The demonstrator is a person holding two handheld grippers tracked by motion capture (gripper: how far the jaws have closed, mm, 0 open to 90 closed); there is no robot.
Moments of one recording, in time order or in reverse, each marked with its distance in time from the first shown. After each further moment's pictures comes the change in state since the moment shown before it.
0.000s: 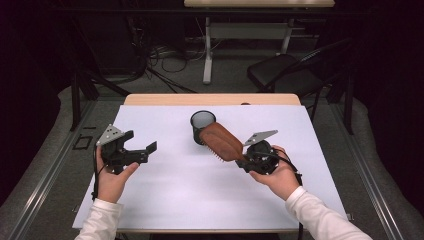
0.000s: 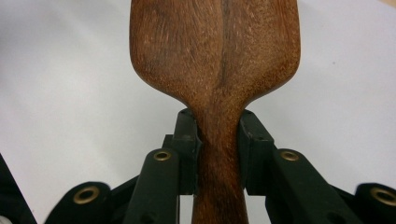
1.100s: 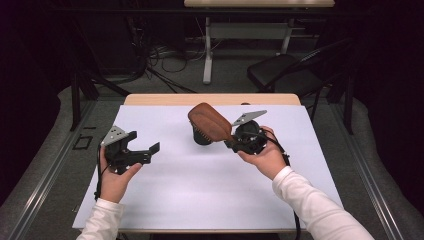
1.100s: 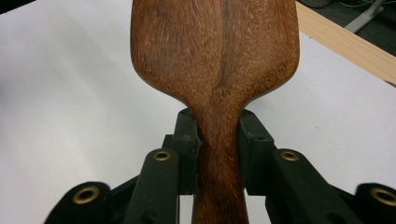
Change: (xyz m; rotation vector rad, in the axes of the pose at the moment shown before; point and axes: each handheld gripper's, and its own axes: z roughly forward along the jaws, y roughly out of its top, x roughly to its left) left arm -0.004 -0.003 0.007 0.008 -0.015 0.010; right arm -0.007 0.052 0.011 -0.082 -0.007 -0.033
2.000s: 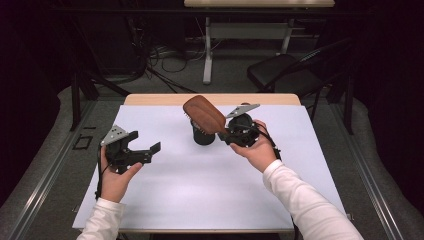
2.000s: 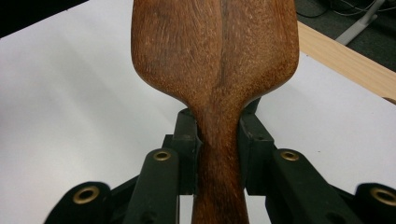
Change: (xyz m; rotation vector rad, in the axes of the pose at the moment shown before) left arm -0.001 0.002 0.001 -0.005 -0.020 -0.015; right arm -0.003 0.018 0.018 -0.038 -0.007 0.029
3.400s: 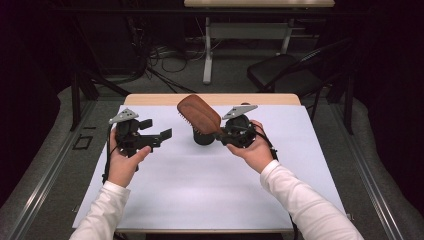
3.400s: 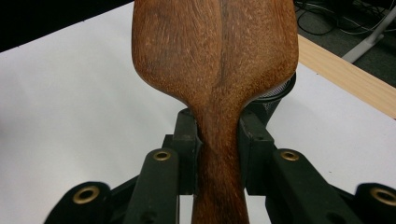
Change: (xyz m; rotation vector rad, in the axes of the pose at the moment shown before) left arm -0.012 0.049 0.023 0.051 -0.126 -0.057; right arm 0.008 0.003 0.002 -0.053 0.030 -0.035
